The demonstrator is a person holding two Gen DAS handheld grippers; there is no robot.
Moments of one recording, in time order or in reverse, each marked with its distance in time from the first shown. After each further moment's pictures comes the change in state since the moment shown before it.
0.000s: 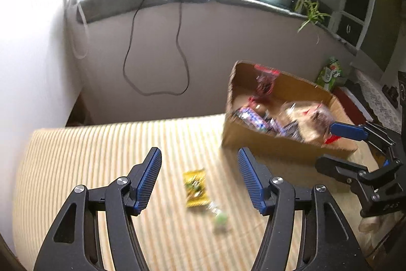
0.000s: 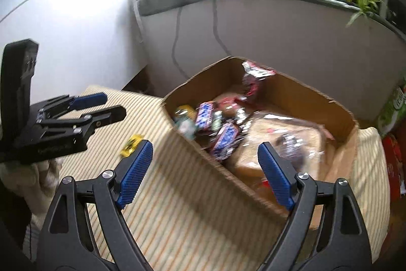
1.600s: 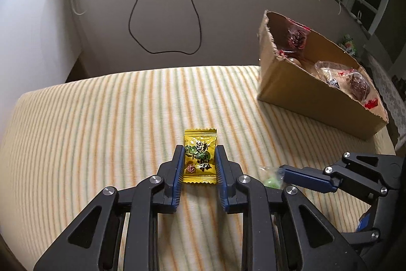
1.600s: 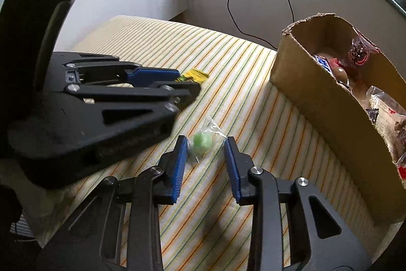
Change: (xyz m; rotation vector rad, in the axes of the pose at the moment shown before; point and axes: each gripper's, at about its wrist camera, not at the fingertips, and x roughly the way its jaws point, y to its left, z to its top) left arm 0.047 0.032 -0.034 -0.021 0.157 0.015; right arm 0.097 0.104 -0.034 -0.162 0.206 0.047
